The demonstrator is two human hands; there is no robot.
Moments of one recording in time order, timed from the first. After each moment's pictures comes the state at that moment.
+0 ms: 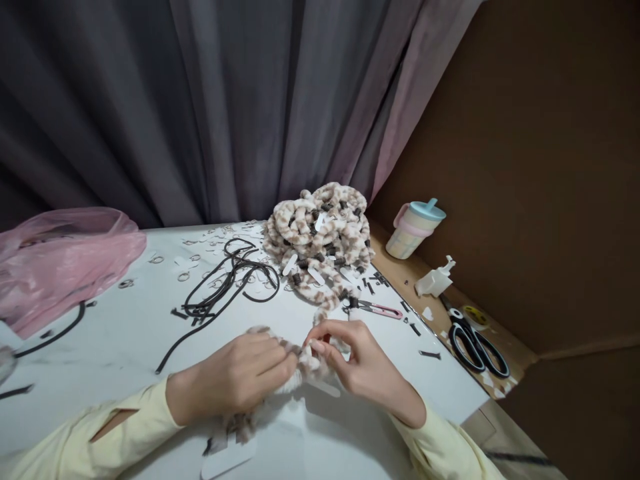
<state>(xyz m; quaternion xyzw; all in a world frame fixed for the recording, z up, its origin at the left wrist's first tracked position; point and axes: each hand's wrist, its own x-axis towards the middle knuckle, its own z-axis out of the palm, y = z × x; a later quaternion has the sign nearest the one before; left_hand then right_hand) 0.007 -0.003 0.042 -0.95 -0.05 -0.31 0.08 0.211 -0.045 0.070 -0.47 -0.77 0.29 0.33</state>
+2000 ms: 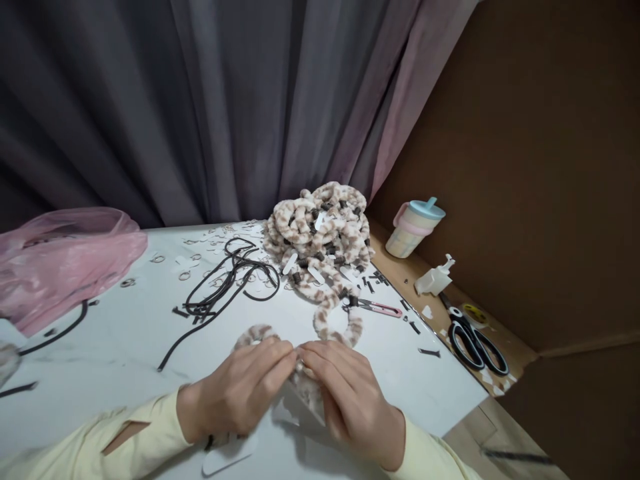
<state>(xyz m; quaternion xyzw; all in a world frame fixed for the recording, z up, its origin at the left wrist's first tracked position) 0.011 -0.022 0.037 -0.88 -0.11 -0.42 0.18 0.197 -0.070 0.047 -0.33 -0.84 0.01 0.42</state>
